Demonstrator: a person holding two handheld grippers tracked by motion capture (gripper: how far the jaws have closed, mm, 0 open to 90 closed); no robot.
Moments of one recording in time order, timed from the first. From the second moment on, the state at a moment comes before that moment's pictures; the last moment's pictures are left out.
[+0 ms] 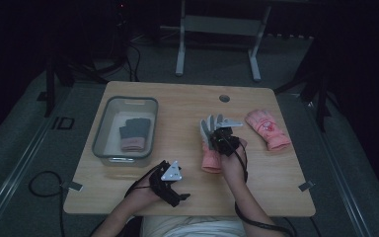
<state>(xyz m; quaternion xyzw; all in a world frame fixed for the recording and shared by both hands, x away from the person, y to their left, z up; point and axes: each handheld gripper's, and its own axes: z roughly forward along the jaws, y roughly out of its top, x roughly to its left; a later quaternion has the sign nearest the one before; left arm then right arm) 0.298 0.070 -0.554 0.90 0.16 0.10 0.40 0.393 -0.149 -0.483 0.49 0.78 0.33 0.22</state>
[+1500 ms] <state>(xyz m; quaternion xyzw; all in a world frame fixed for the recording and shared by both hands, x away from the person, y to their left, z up) 0.299 0.071 -0.556 0.90 0.16 0.08 0.40 0.409 -0.234 -0.459 0.39 0.78 0.42 0.24</state>
